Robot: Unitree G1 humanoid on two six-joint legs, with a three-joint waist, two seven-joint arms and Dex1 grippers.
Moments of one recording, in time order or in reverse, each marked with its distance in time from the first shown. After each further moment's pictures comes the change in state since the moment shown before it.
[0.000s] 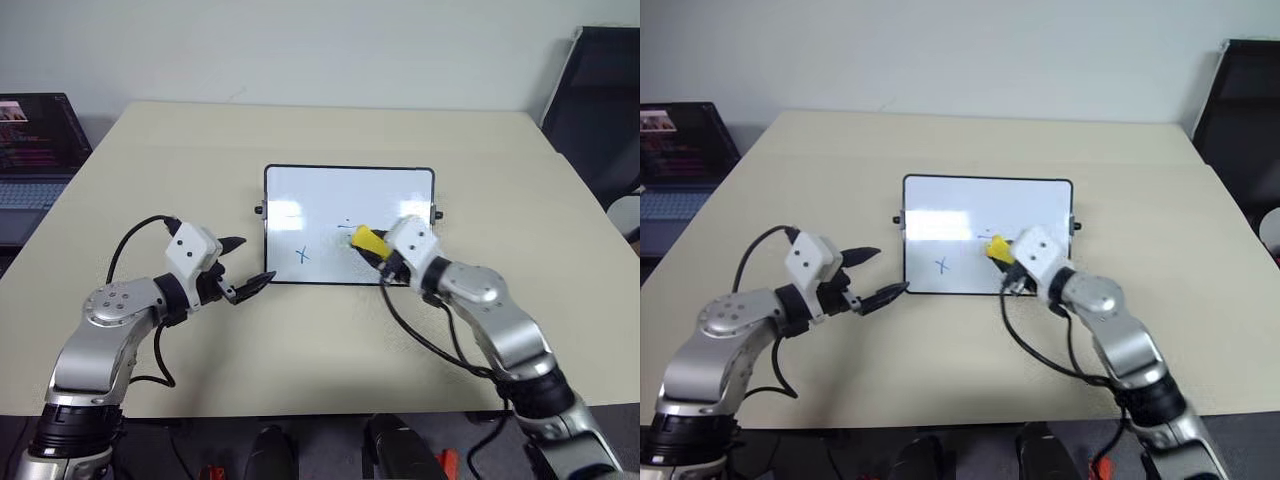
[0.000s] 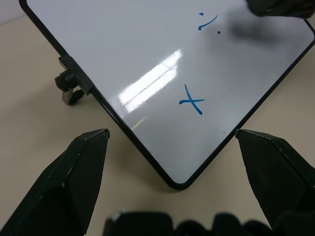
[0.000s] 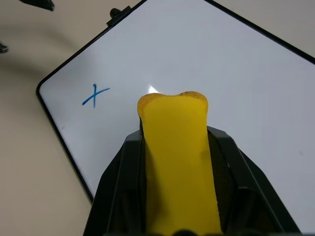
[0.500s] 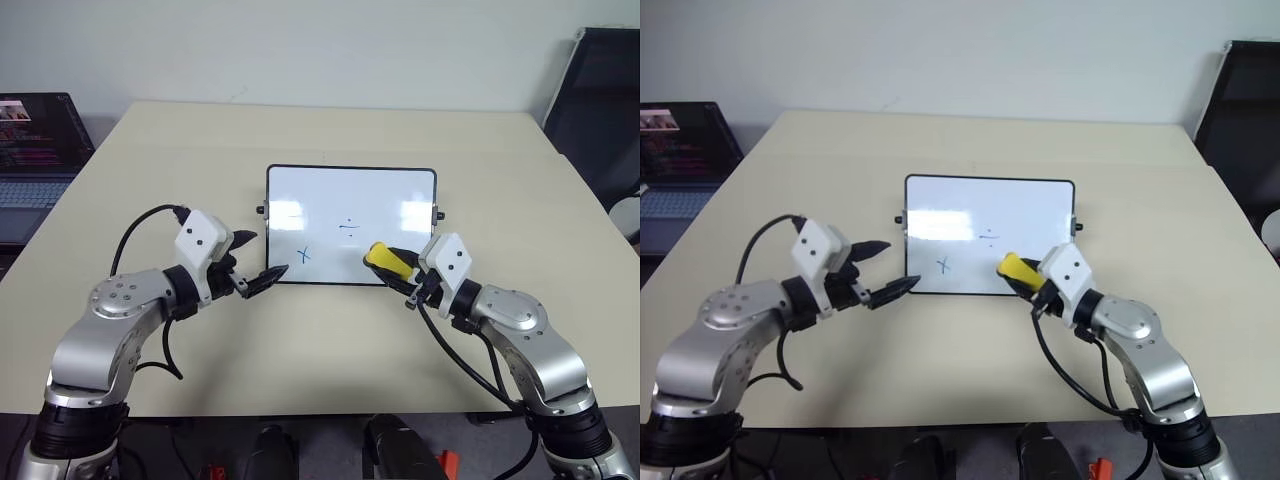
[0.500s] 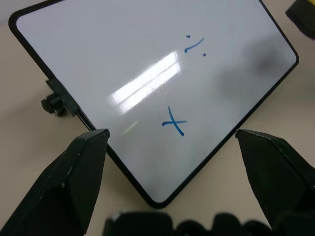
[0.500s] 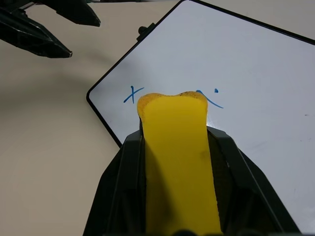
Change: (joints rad) left arm -0.016 0.003 0.007 -0.174 -0.055 0.213 0.062; right arm 0.302 -0.126 -0.161 -0.299 0.234 0.004 0.137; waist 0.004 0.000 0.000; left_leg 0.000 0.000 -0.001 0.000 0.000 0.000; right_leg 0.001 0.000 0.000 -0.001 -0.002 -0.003
